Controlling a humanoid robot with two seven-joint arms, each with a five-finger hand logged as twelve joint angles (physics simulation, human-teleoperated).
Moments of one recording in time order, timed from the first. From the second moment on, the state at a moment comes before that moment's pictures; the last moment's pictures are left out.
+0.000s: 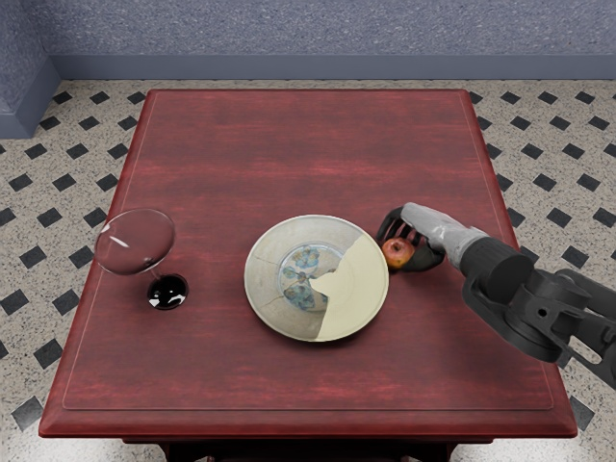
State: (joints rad) left arm -0.04 0.00 -0.14 -0.11 -0.10 -0.09 0.12; right arm 0.55 -0.50 0.65 1.65 -1.51 0.01 -0.61
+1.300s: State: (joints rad) left arm -0.04 0.00 -0.14 -0.11 -0.10 -0.09 0.12; right arm 0.65 -0.56 0.77 1.59 -1.20 0.21 -0.61
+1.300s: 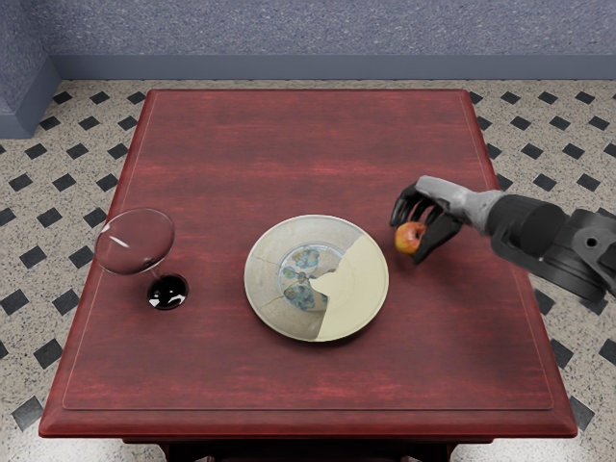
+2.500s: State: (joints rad) left arm -0.04 0.00 -0.14 -0.11 -0.10 -0.09 0.12; right arm 0.73 -0.33 0.75 1.60 -1.18 0.39 -0.61
